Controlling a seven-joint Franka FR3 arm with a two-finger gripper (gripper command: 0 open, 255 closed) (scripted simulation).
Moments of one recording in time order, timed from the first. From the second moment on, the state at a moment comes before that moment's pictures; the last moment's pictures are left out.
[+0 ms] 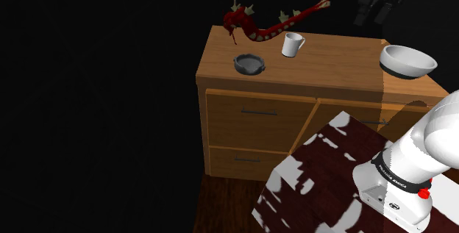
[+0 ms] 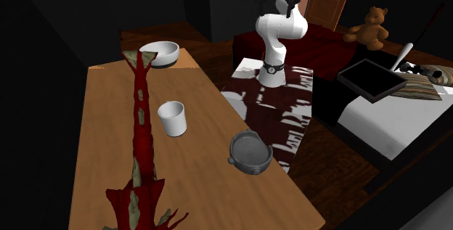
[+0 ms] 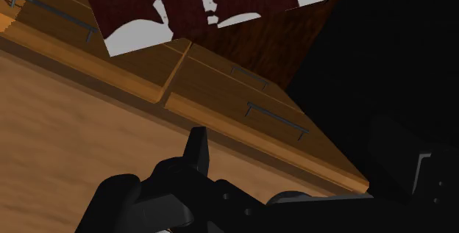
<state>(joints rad) 0.02 -0.83 -0.06 -2.32 0.03 1.49 0.16</state>
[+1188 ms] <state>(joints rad) 0.01 -0.34 -0.21 -2.23 -0.06 1.89 -0.07</state>
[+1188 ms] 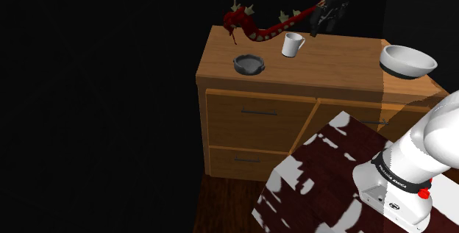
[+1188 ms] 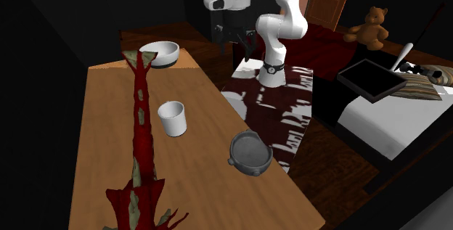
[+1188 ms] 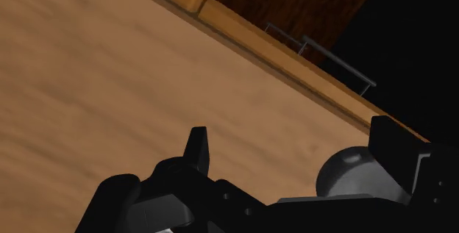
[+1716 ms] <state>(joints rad) 0.00 -0.04 -0.27 -2.05 -0.03 2.01 -0.19</state>
